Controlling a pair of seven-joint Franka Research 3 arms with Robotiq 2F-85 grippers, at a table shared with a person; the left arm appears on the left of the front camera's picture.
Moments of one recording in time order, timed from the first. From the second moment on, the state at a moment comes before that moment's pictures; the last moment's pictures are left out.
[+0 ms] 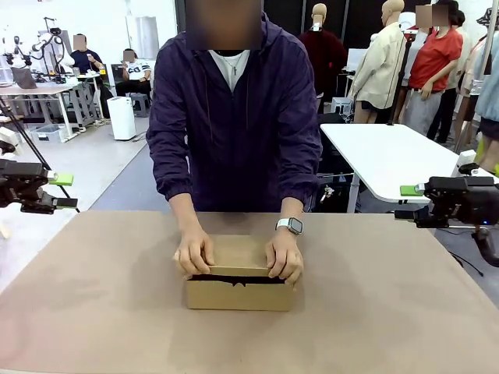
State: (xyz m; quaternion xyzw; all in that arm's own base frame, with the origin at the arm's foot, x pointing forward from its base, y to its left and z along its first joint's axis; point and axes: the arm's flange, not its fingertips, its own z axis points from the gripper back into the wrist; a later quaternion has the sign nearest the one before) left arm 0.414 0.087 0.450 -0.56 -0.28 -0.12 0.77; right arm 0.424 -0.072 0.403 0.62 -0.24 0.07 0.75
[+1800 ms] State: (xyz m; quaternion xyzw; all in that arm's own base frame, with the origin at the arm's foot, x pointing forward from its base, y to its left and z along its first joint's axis) left arm 0.414 0.087 0.450 -0.56 -0.28 -0.12 0.77; right arm 0.424 -0.072 0.403 0.62 -0.24 0.07 0.75
